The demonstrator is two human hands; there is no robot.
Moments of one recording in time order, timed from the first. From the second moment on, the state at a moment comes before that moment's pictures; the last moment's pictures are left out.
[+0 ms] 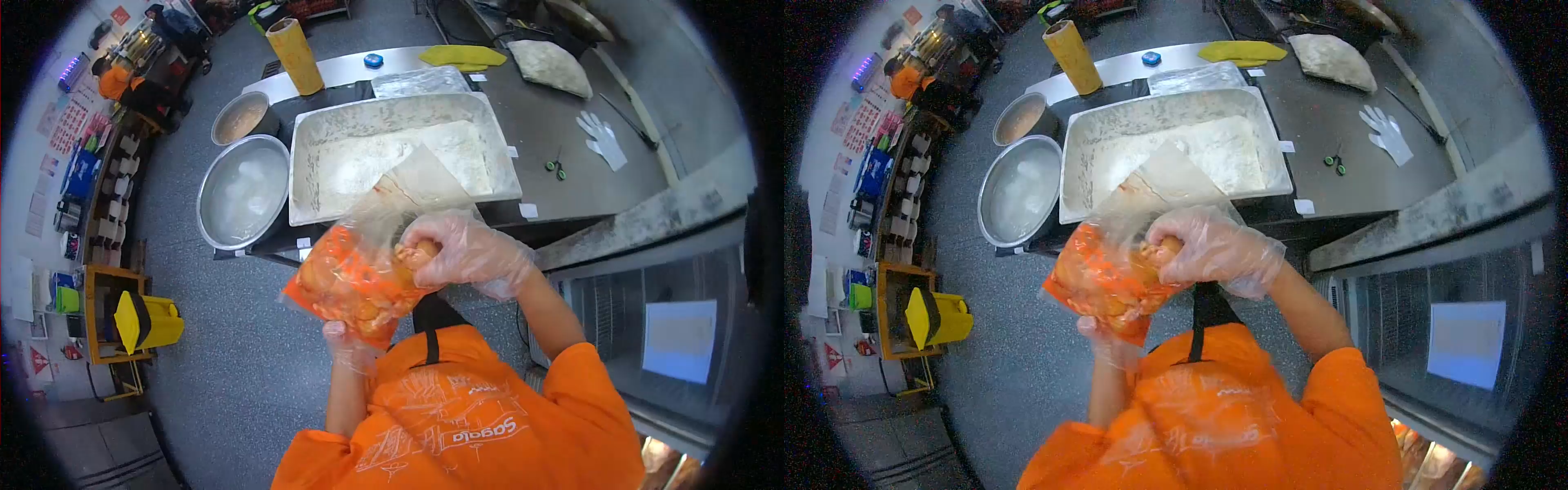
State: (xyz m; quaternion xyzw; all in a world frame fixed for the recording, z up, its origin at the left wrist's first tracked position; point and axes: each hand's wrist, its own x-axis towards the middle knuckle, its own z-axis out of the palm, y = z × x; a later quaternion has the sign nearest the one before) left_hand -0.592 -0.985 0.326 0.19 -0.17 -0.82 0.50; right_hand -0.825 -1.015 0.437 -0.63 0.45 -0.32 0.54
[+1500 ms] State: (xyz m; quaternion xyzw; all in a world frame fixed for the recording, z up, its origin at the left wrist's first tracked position) left_hand -0.657 -1.199 0.315 0.24 -0.09 -0.72 0.64; right_hand -0.954 -1.248 0.372 -0.16 0.38 -0.59 0.69
